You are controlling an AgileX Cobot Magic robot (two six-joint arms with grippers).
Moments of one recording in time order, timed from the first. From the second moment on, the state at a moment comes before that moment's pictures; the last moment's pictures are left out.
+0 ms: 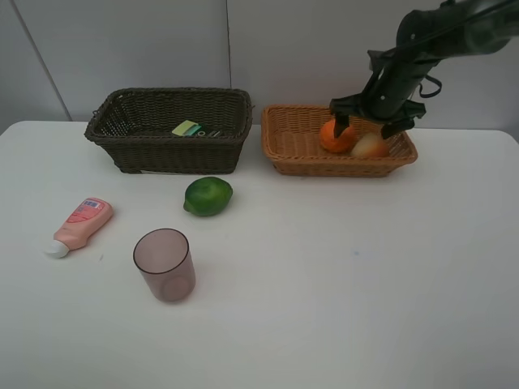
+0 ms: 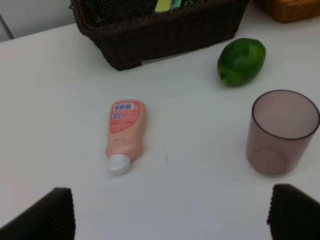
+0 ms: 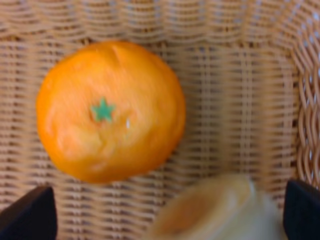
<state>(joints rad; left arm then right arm) -0.09 -0.01 -0.51 -0.07 1.06 0.17 0.20 2.17 -1.67 -0.11 0.75 0.24</state>
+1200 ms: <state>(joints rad) -0.09 -0.01 -0.51 -0.07 1.06 0.17 0.20 1.31 -1.26 -0.07 1.05 0.19</state>
